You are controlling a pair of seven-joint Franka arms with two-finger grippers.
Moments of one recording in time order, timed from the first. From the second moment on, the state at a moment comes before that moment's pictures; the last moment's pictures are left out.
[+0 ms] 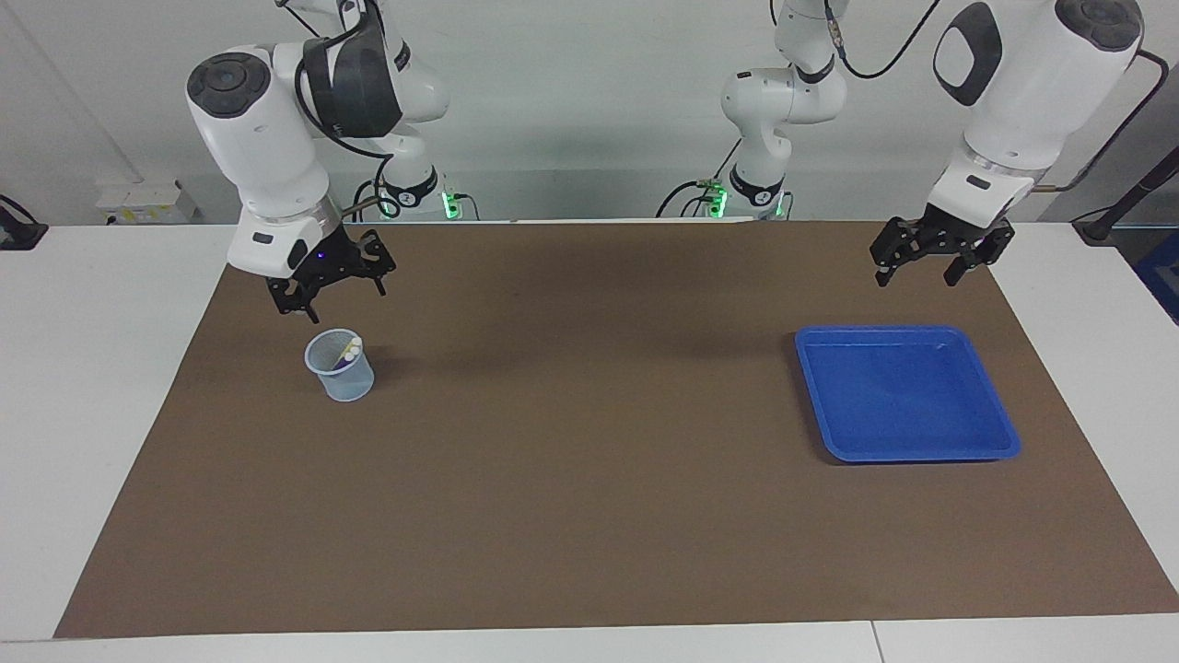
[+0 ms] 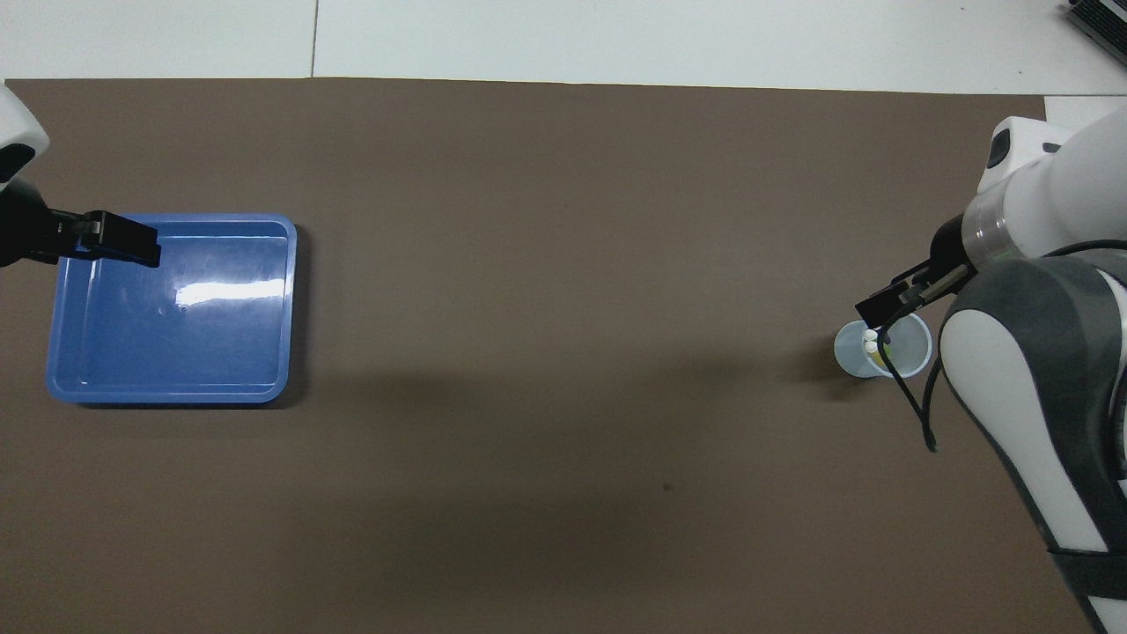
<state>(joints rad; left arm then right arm) -0.06 0.04 -0.01 -1.56 0.01 1.65 0.03 0.01 0.06 0.09 -1.71 -0.03 1.72 -0.37</state>
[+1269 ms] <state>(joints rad) -0.04 0.07 -0.01 -1.50 0.01 1.53 0.03 -0.01 0.02 0.11 -1.74 -0.03 1.73 -0.24</state>
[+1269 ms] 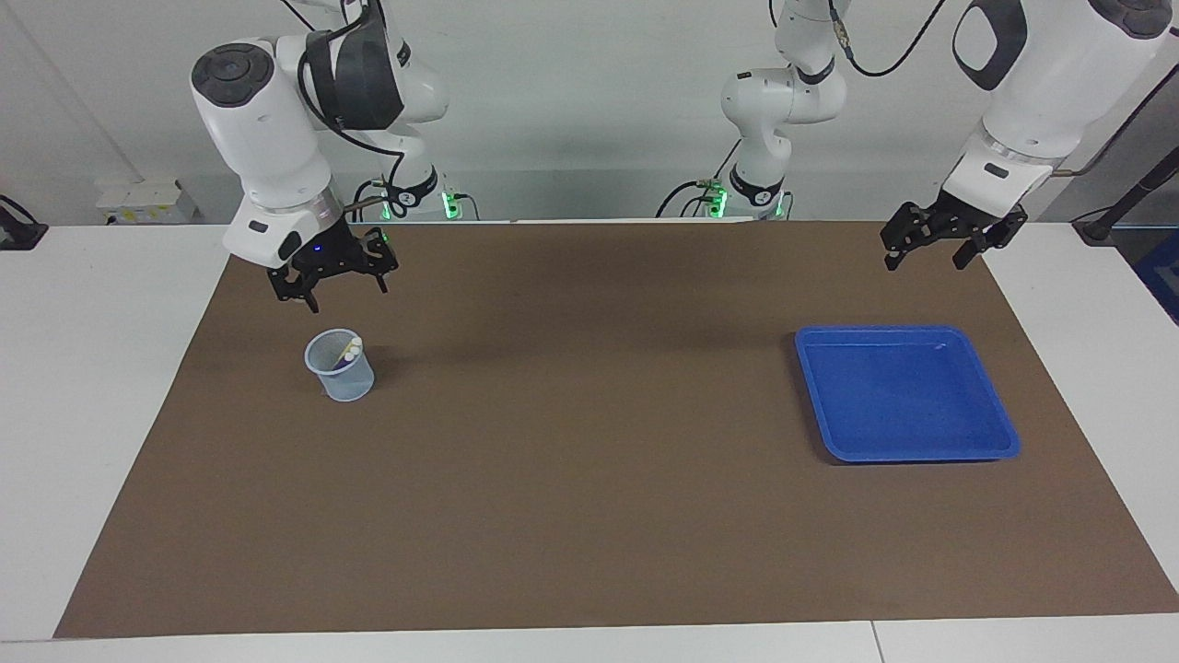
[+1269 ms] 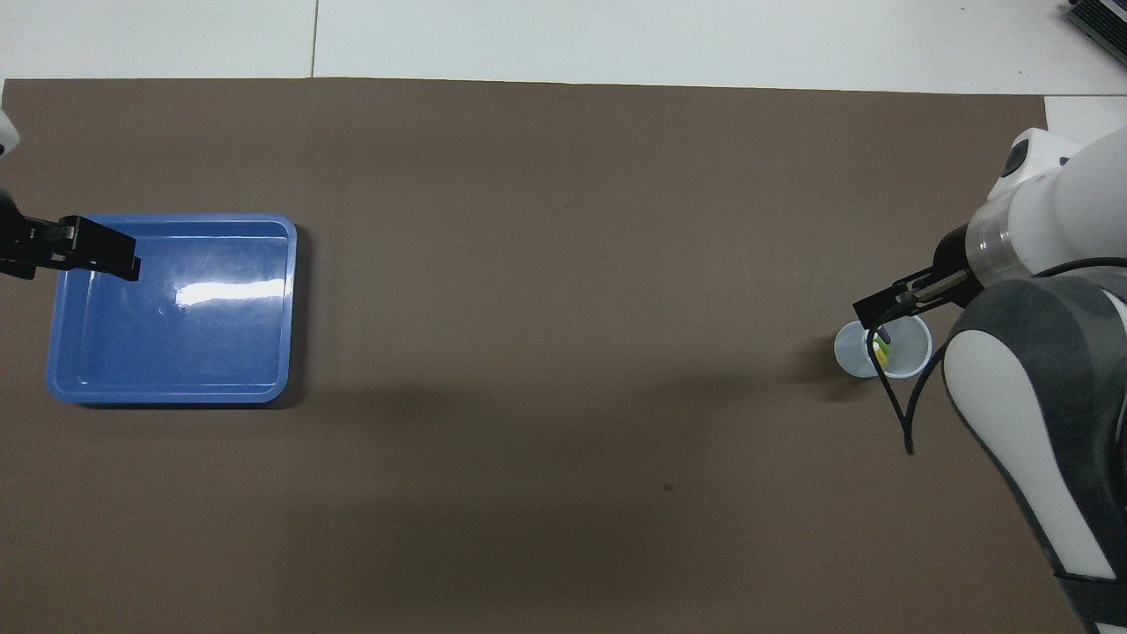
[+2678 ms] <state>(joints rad) -0.04 0.07 -0.01 -1.50 0.01 1.53 0.03 -0.01 0.01 0.11 -1.70 -0.03 1.65 -0.20</state>
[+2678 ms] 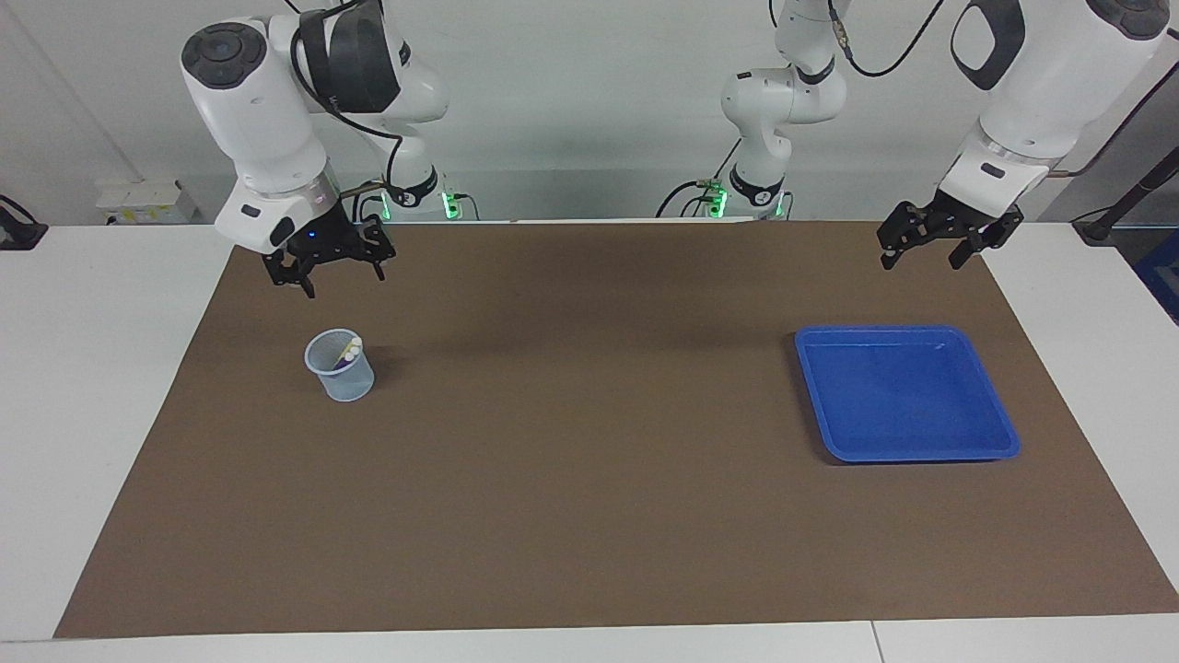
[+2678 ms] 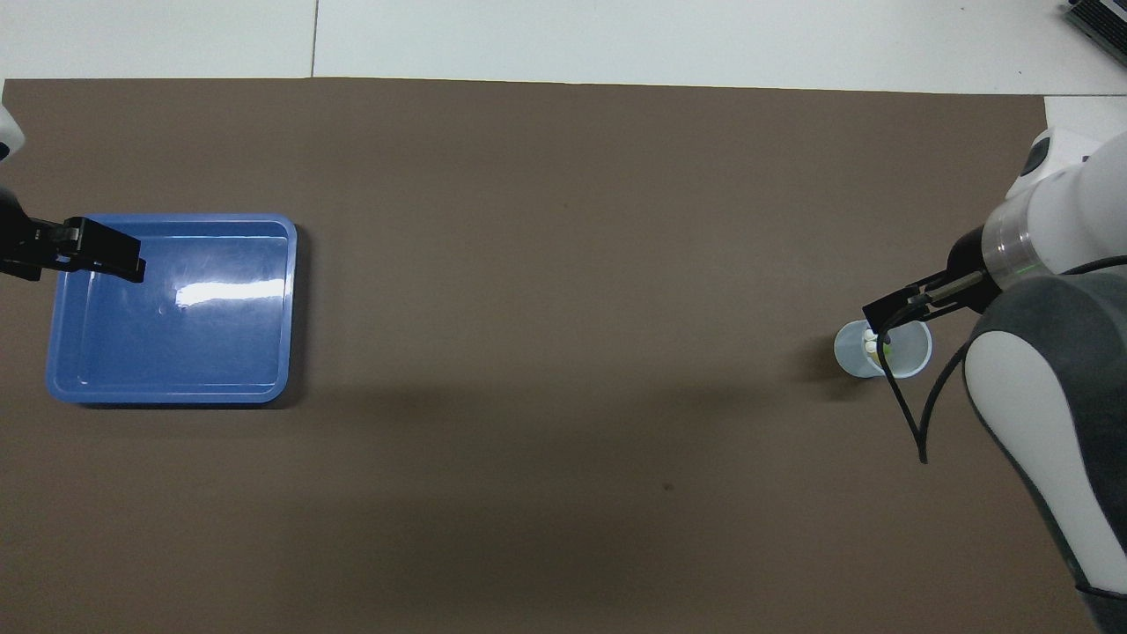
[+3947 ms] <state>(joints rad) -0.04 0.07 -0.01 -1.50 0.01 1.53 0.03 -0.01 0.01 -0.02 -1.58 0.00 1.54 -0.07</state>
